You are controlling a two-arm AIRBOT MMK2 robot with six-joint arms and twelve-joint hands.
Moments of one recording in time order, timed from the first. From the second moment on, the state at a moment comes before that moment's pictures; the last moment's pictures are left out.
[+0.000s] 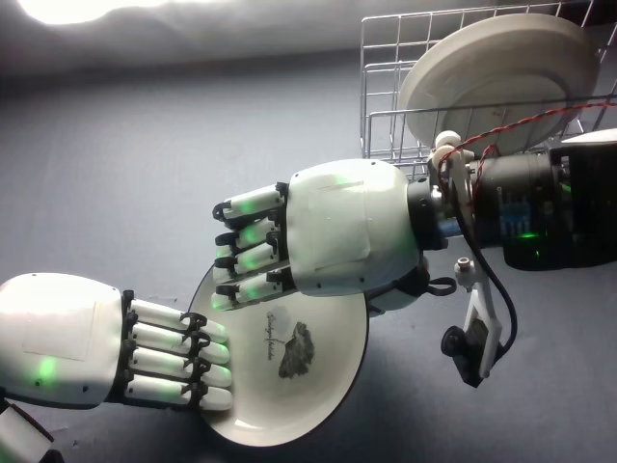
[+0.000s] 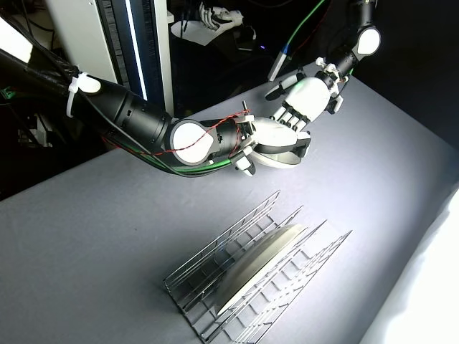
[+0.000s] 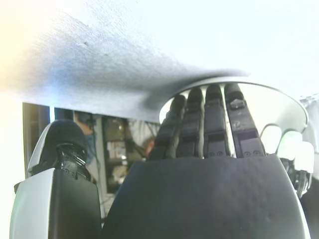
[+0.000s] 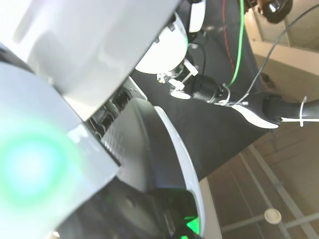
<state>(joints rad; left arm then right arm) 0.81 -0.98 1.37 1.48 -0.99 0.11 -0.39 -1.41 1.34 -1.13 0.60 -0.52</state>
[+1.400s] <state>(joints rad) 0.75 -0.95 1.34 1.48 -0.99 0.09 -0.39 -1.36 1.25 -1.06 0.61 -0.52</state>
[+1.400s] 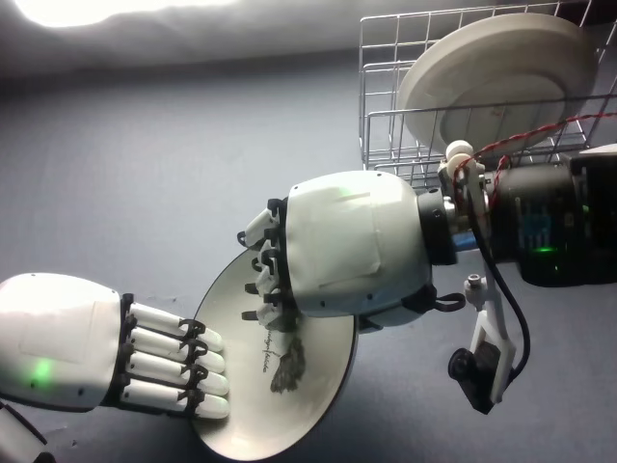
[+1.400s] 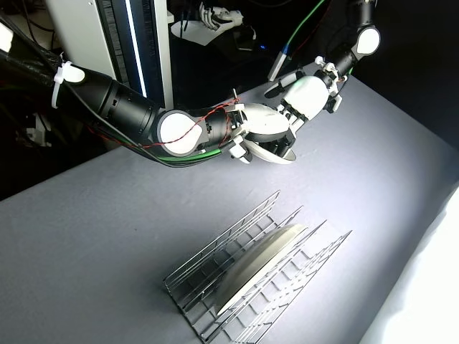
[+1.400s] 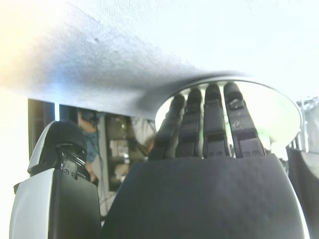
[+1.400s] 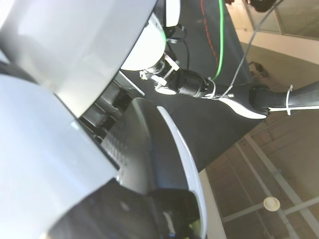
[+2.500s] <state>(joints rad) 0.46 -0.69 1.21 1.52 -0.89 -0.03 -0.30 -1.25 1.13 -0.81 0.56 -0.52</state>
